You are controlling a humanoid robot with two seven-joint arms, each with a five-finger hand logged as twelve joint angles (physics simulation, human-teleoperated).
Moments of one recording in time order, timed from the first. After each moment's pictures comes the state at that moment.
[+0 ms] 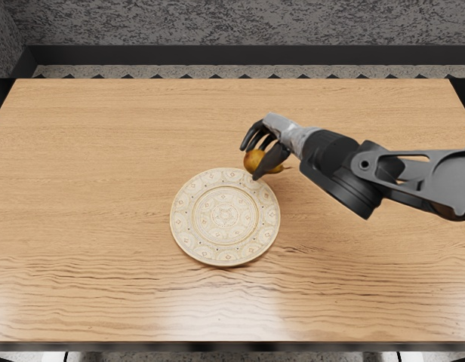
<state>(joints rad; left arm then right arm) -0.05 0.00 -0.20 -0.13 -0.07 -0.33 0.18 1.27 -0.42 0.06 1.56 -0.65 -0.45 -0.61</state>
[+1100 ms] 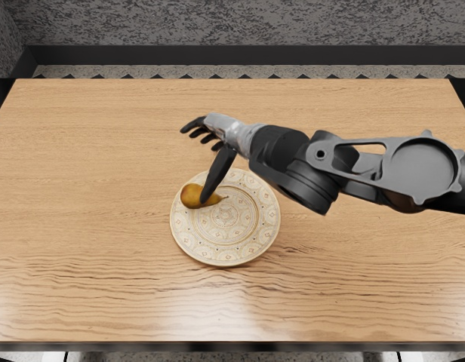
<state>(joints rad) -0.05 0.00 -0.20 -0.13 -0.07 -0.33 0.18 1.33 -0.26 0.13 1.53 -0.57 -0.40 -0.61</state>
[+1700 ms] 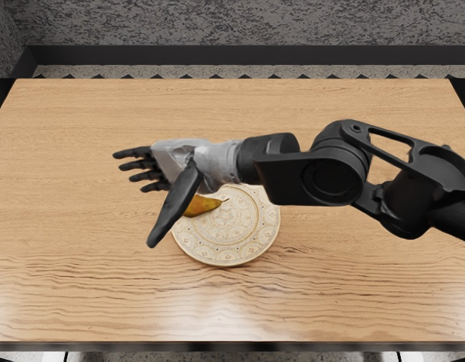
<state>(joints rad) -0.05 0.00 -0.20 -0.12 -0.07 -0.33 0.18 1.04 -0.23 0.55 1.58 -0.23 0.01 -0.61</state>
